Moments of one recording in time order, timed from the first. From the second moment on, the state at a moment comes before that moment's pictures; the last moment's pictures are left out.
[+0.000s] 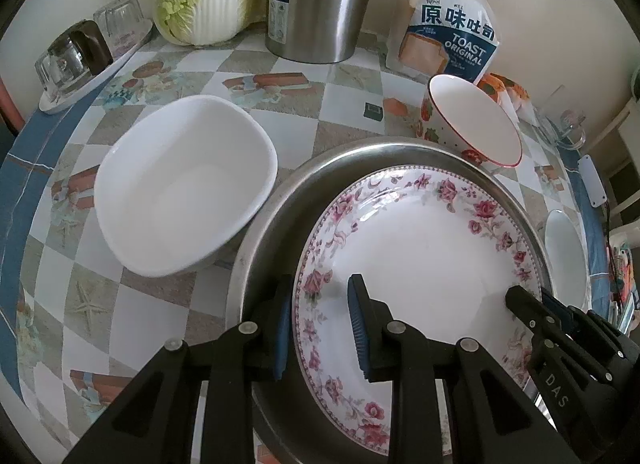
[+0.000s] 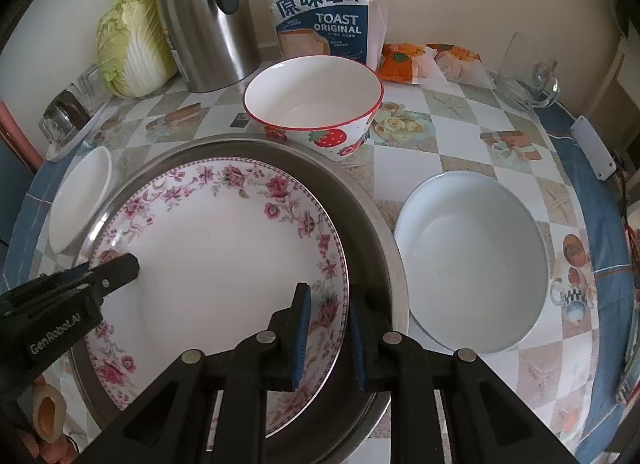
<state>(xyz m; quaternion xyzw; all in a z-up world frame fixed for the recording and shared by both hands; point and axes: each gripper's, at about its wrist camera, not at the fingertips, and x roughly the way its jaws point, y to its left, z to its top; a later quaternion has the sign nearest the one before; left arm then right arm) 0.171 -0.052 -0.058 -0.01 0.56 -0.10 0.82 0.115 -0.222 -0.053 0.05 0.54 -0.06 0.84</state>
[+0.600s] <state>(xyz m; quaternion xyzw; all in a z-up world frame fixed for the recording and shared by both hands) 0.160 -0.056 -0.029 0.02 0.53 -0.11 0.84 0.111 -0.218 -0.018 0.02 0.51 -0.08 0.86</state>
